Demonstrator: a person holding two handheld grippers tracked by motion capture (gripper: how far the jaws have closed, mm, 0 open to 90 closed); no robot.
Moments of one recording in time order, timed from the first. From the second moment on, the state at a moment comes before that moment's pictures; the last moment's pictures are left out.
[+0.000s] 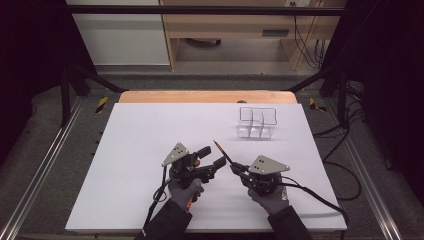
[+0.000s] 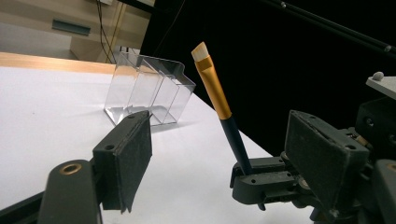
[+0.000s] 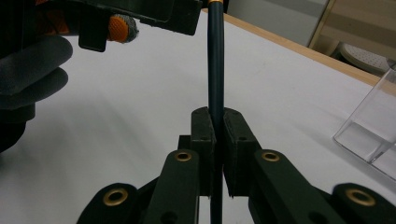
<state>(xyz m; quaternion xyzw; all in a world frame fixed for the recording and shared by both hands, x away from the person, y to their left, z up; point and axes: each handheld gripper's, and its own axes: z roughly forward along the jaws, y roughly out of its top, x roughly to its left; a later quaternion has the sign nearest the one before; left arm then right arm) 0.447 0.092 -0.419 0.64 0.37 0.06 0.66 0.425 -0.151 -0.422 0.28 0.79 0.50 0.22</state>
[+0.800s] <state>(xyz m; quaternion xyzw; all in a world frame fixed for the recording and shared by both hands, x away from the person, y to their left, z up) 0.448 0.084 -0.423 0.62 0.40 0.03 0.68 0.425 -0.149 -0.423 0.28 0.79 0.50 0.21</state>
